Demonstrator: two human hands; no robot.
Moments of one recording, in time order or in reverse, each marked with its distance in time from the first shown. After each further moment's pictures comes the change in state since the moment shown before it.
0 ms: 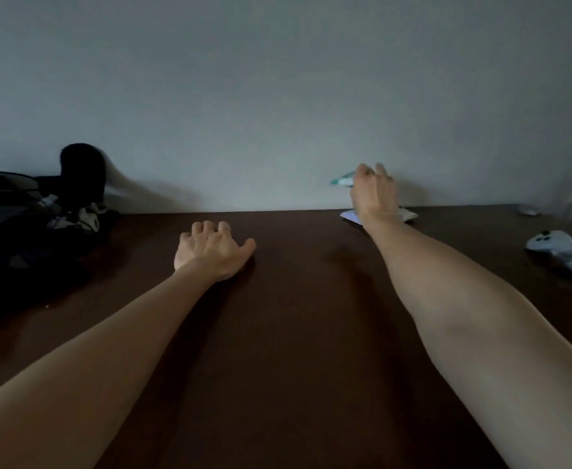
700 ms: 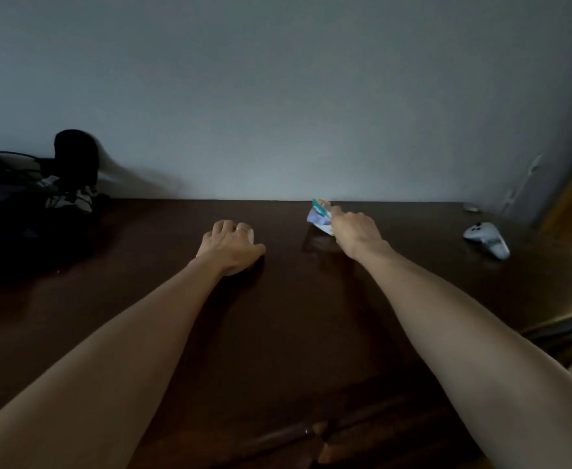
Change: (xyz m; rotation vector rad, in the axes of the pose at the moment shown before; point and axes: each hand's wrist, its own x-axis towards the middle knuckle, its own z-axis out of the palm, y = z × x) left_hand -0.047 0.036 -0.002 -0.186 -0.150 0.191; right_hand -0.118 0.022 -0.038 -0.052 -0.211 -0.170
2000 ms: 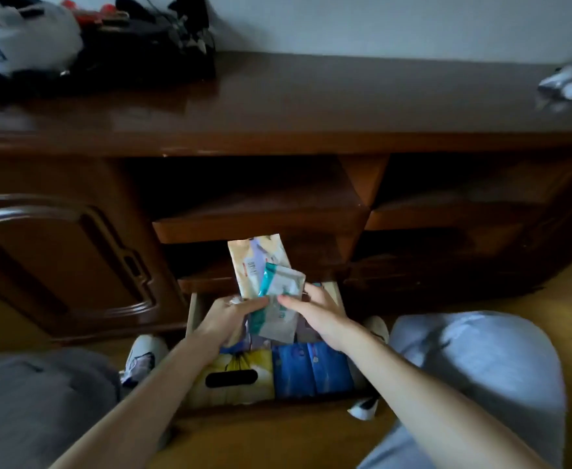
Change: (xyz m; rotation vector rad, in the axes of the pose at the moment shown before) left_hand -0.505 -0.083 0.147 -1.294 -0.207 -0.816; right_hand -0.515 -0.192 0.112 1.528 -0.807 0.246
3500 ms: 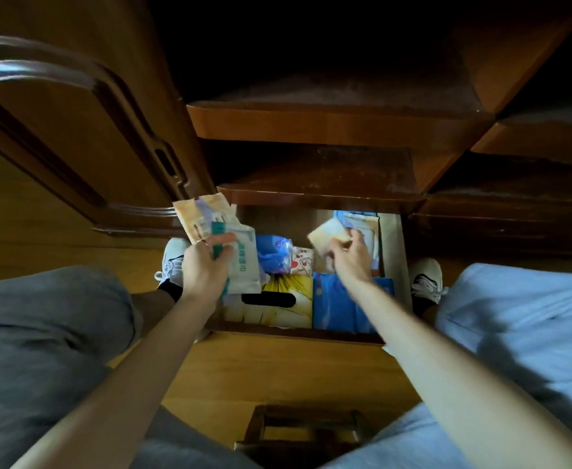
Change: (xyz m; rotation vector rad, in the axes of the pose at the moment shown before) left_hand 0.045 -0.094 -0.095 0.231 0.494 0.265; right_hand 0.065 0.088 0.048 -0.252 0.334 0.089
